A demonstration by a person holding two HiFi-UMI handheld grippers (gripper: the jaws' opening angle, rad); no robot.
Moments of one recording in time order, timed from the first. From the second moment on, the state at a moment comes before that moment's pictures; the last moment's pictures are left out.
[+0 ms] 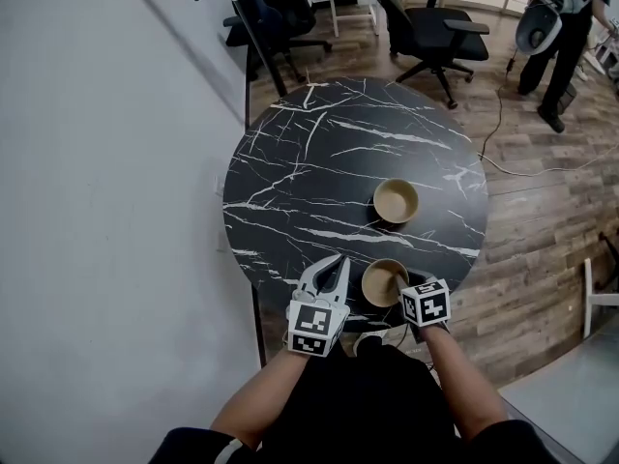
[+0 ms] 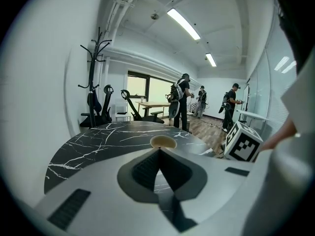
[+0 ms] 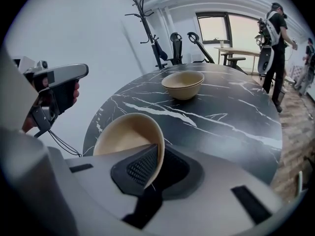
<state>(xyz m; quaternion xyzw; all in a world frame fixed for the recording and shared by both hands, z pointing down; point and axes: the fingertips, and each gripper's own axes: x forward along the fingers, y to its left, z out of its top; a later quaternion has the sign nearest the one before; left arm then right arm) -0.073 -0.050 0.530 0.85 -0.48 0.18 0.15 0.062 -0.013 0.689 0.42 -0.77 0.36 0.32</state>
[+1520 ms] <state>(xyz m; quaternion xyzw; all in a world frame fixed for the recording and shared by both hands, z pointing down) -0.089 -0.056 0.553 0.83 -0.49 0.19 0.18 0.083 -0.081 0.623 0.47 -0.78 0.30 0.29</state>
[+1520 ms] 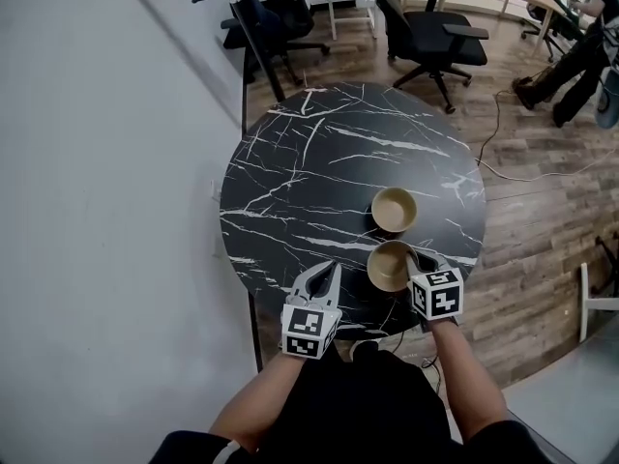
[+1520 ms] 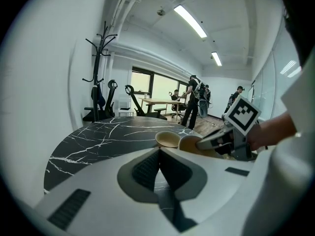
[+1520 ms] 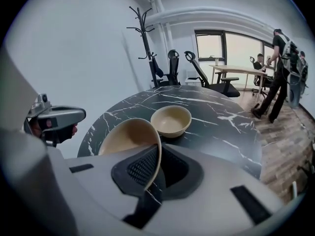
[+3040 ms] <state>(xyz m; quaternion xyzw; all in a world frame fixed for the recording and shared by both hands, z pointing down) -0.116 -0.071 0.553 0.82 -0.50 0.19 0.19 0.096 -0.222 0.644 0.49 -0.76 0.25 0.35</state>
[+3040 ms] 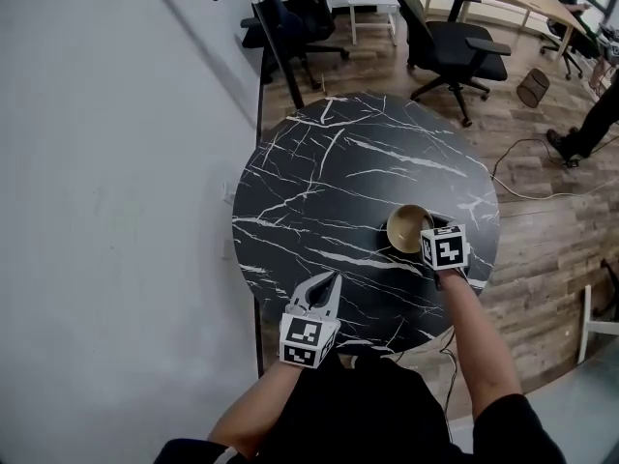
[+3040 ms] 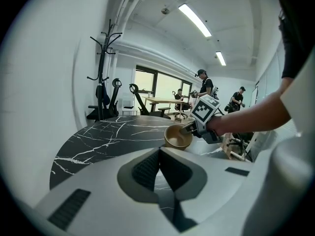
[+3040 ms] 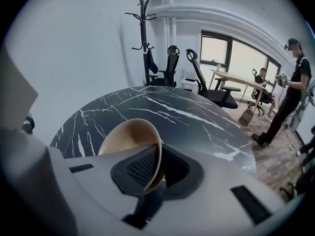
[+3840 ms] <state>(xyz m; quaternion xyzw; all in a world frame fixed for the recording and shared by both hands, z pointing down) -0.112 -0.078 0.542 0.83 -0.50 0.19 0.18 0.095 -0.221 0.562 0.52 -0.80 0.15 0.26</state>
